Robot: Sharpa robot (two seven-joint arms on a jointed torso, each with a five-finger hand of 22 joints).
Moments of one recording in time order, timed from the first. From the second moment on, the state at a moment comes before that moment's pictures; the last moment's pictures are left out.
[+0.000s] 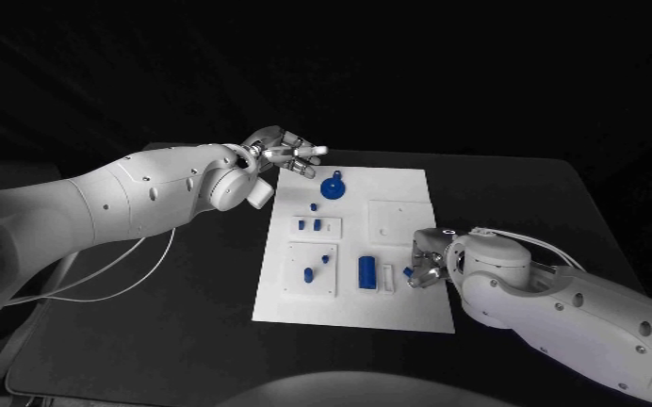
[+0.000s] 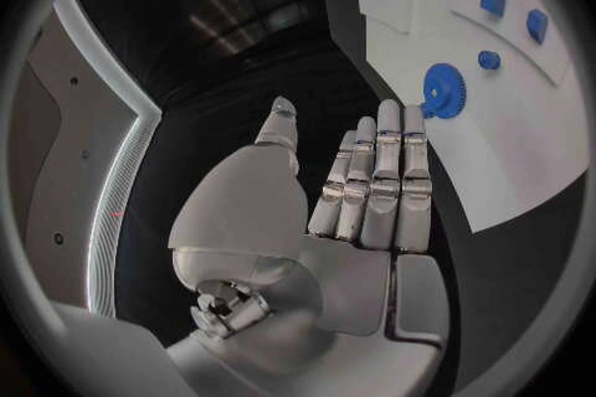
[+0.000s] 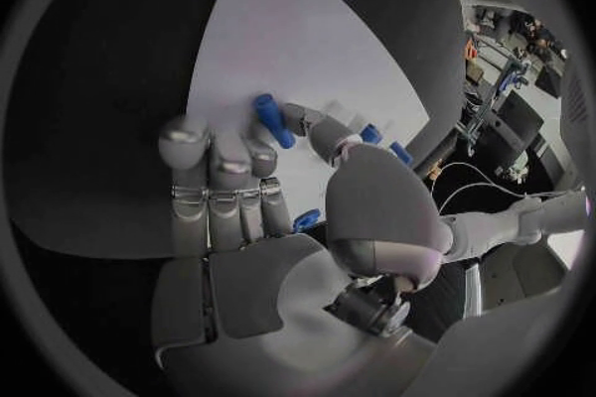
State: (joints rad) left arm 1.21 -0.75 -0.12 1.16 -0.34 -0.11 0.19; left_hand 1.23 -0.05 -0.10 0.09 0.06 0.99 0.15 0.06 0.06 1.17 0.11 0.06 0.06 1.29 0.08 0.07 0.14 0.05 1.10 0.06 0.11 0.13; right arm 0.90 -0.70 0.09 1.58 -1.67 0.15 -0.64; right_hand 1.03 -0.10 0.65 -0.18 0.48 1.18 0.08 0.06 1.12 1.26 -0.02 1.04 1.11 1.44 -0.07 0.94 1.21 0.06 1.46 -0.10 0.74 1.31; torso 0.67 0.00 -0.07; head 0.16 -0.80
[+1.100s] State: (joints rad) left arm 1.21 -0.75 -0.12 1.16 -0.34 -0.11 0.18; left_hand 1.23 -0.05 -0.10 0.09 0.06 0.99 0.15 0.06 0.06 1.17 0.11 0.06 0.06 1.29 0.08 0.07 0.14 0.05 1.10 0.06 0.11 0.13; right arm 0.90 -0.75 0.11 1.60 -1.19 -0.04 -0.60; right_hand 1.03 -0.08 0.70 -0.23 0.46 1.22 0.07 0.06 0.07 1.28 -0.04 1.05 1.11 1.45 -0.09 0.94 1.21 0.05 1.47 -0.11 0.75 1.31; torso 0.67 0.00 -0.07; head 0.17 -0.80
